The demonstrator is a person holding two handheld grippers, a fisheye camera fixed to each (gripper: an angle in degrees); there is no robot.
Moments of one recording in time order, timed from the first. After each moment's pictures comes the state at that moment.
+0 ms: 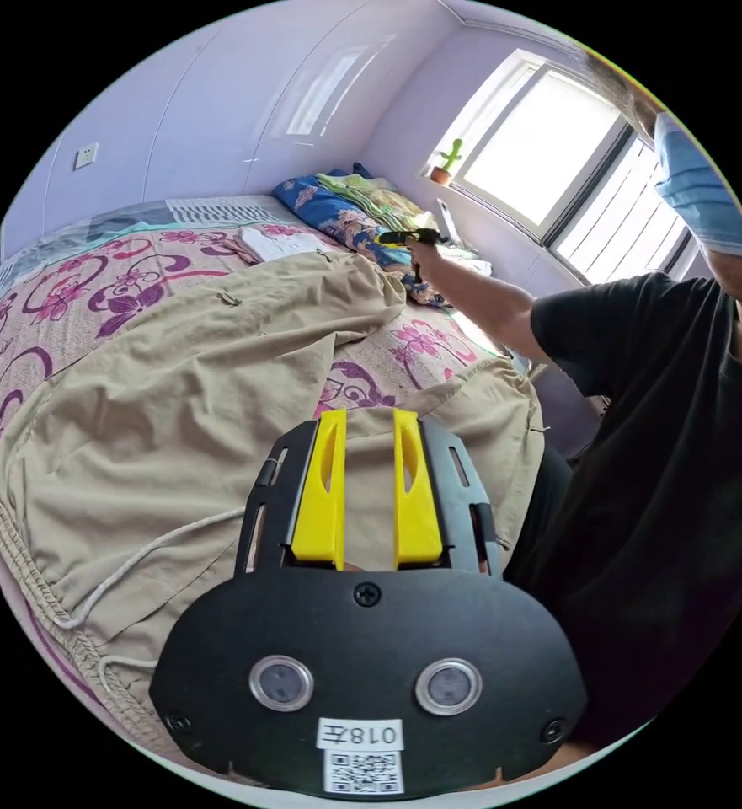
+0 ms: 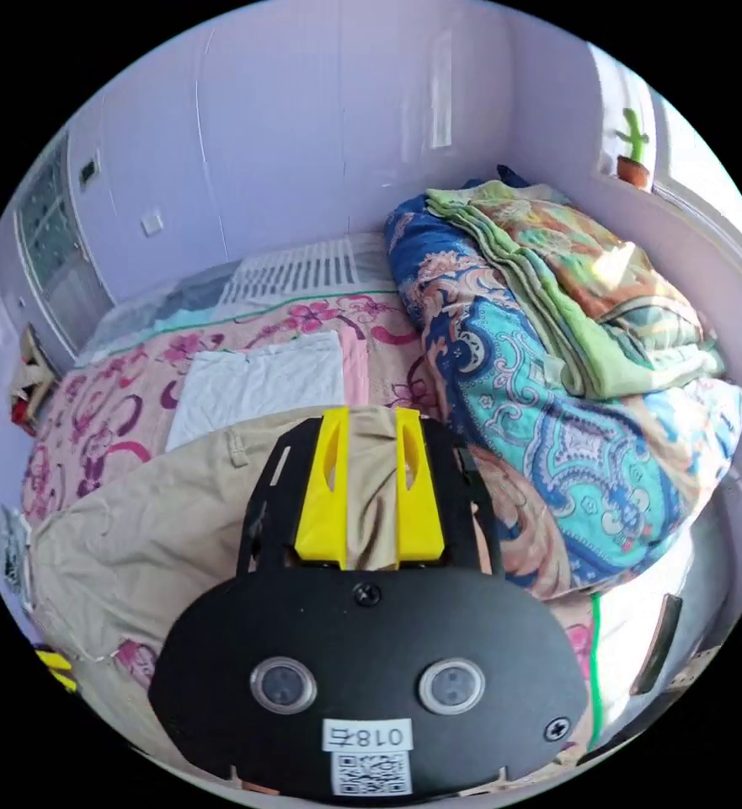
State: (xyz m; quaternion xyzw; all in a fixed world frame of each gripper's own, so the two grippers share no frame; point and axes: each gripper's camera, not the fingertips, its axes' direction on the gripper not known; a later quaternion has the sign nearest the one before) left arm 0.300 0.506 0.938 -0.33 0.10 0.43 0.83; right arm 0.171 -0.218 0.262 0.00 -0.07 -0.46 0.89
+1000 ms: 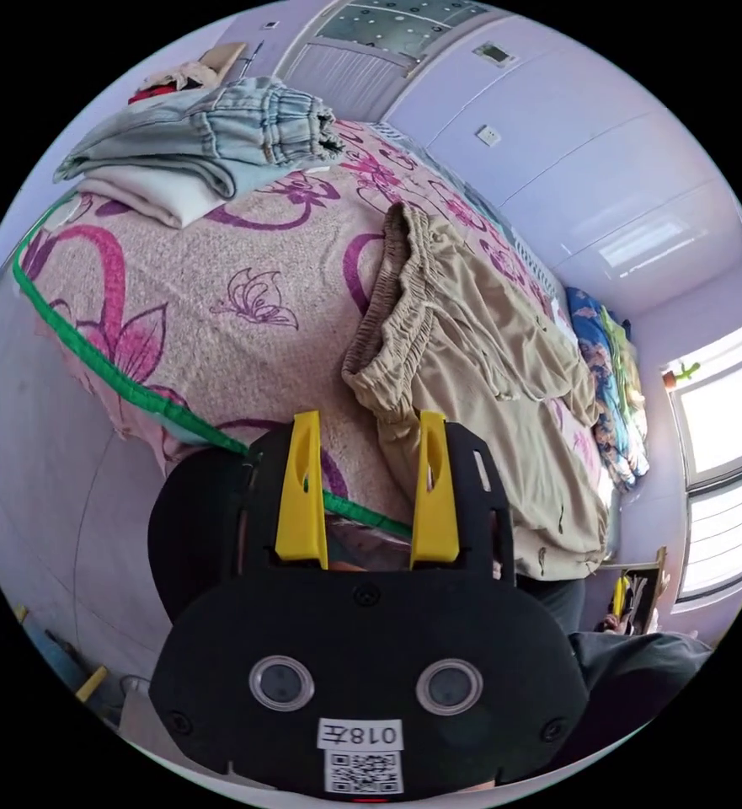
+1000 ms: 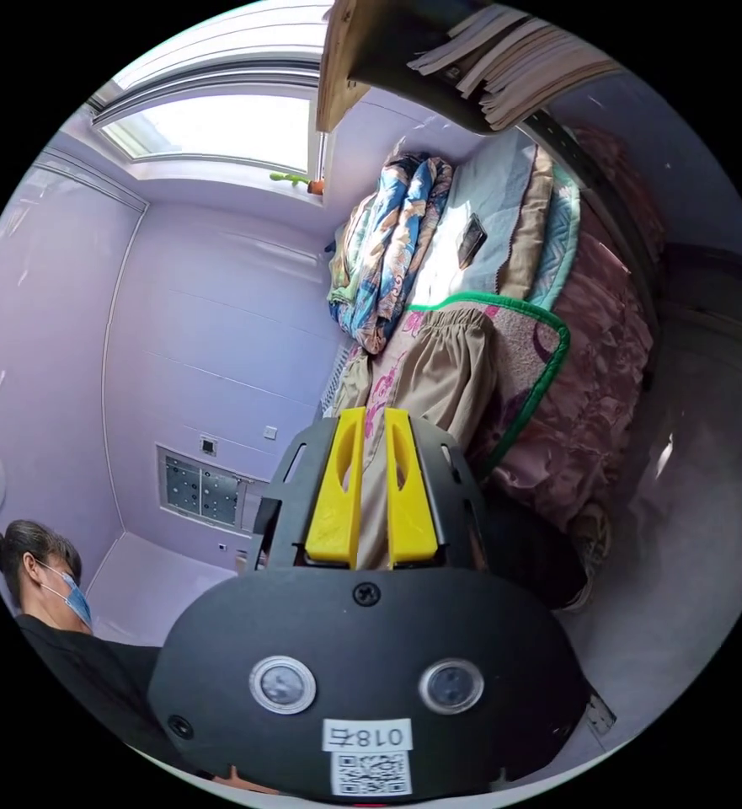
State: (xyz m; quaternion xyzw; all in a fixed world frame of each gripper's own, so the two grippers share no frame) left arm 0.024 0.557 0.694 -0.16 -0.20 0.06 0.96; right arm 0.811 -0.152 0.061 -0.03 -0.39 0.00 0.92
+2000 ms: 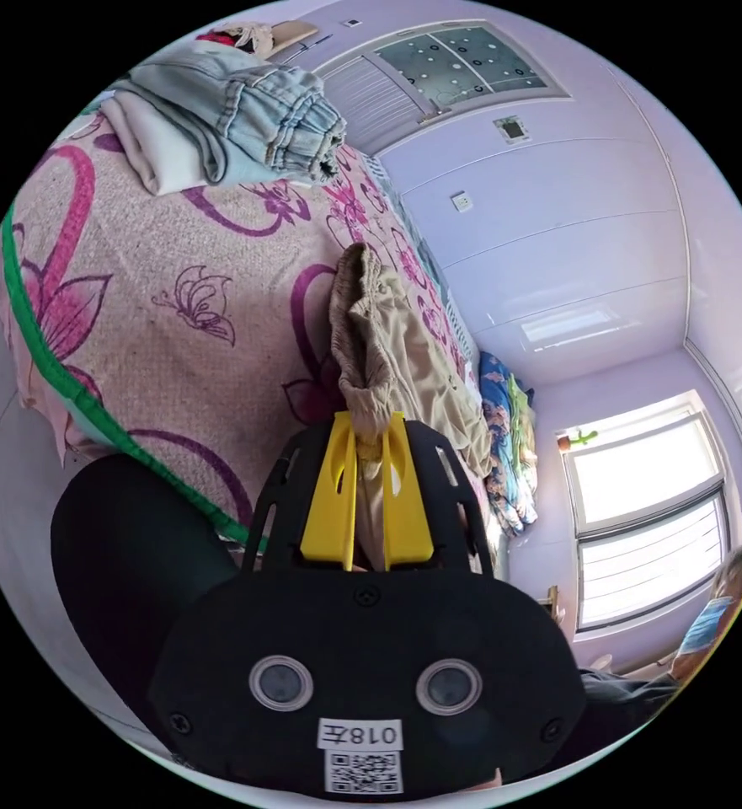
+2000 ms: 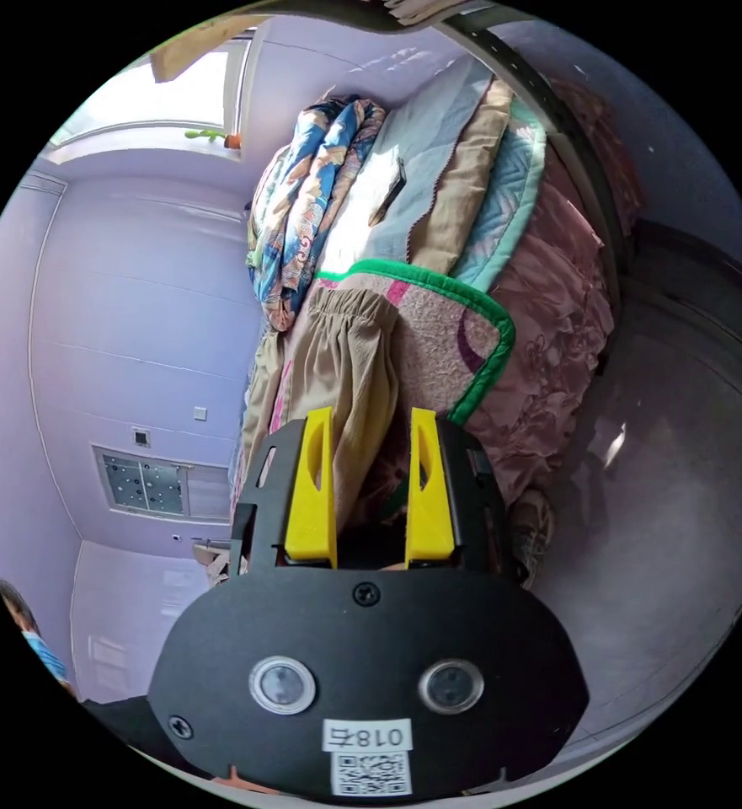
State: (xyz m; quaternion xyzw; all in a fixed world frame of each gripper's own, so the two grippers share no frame) left arm -0.059 0.625 0.706 -0.09 -0.01 -0.04 0.99; right arm 0.831 -0.193 0.165 -0.13 -0.28 0.00 0.95
